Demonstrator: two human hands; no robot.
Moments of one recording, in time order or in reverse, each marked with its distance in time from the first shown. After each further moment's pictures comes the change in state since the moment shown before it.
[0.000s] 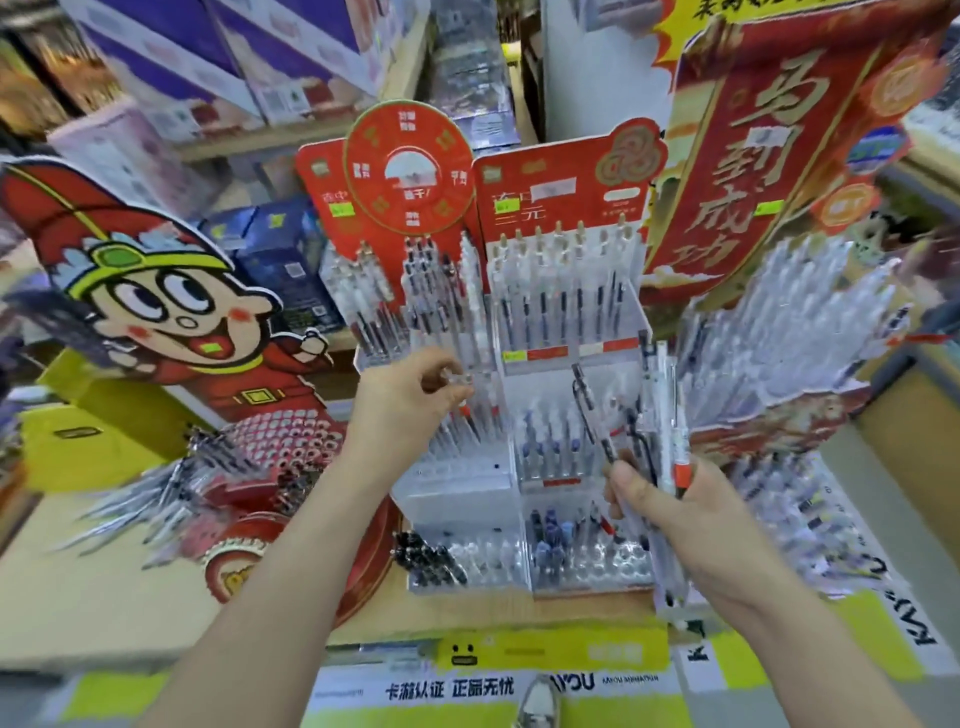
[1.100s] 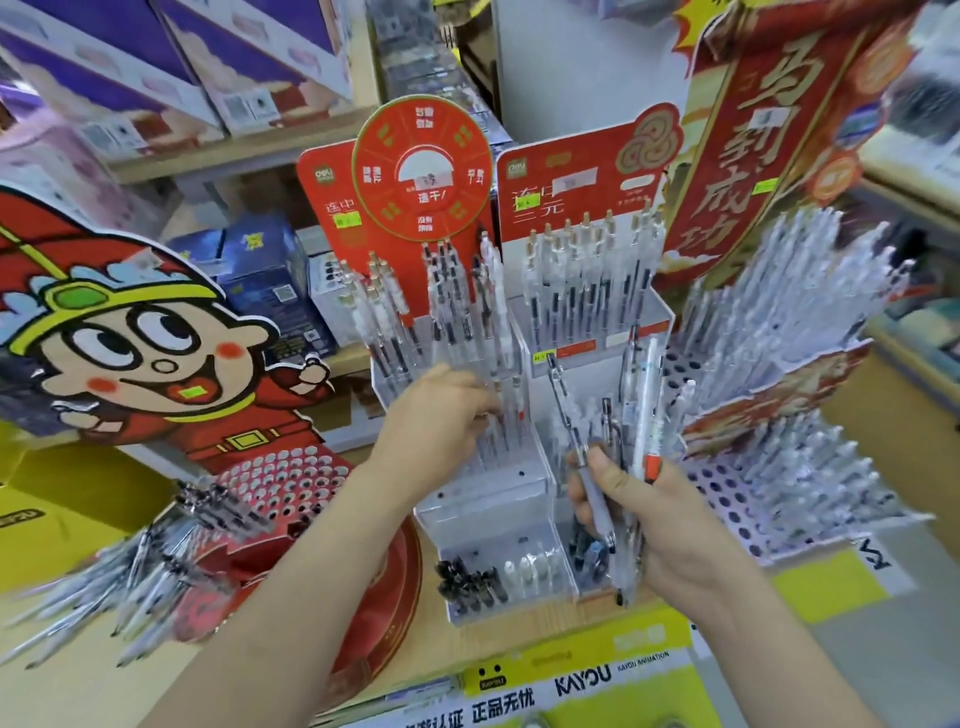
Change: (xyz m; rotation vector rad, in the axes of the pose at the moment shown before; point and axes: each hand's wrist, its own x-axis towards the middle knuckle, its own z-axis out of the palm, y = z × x) left_hand 0.023 -0.035 -0.007 0.381 -0.357 0.504; right_hand -0.001 -0.006 0.092 0.479 0.024 0.028
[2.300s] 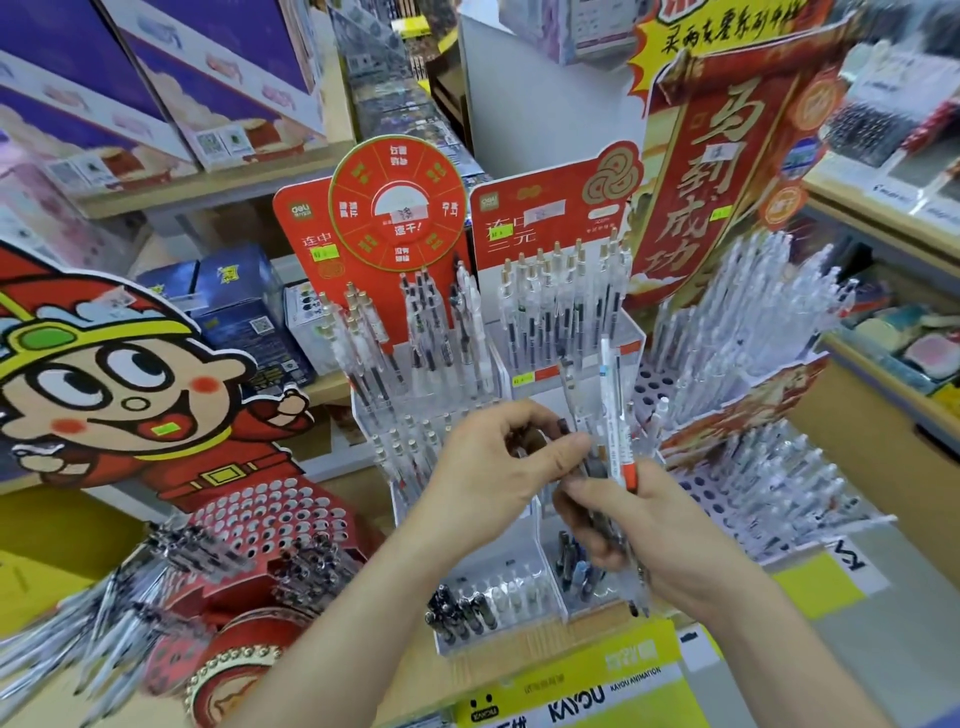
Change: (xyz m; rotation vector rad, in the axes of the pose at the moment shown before) left_hand -0.006 0.083 -0.039 -0.967 -0.095 -0.306; right_hand -0.004 -0.017 -0.001 -0.266 -0.141 -0.041
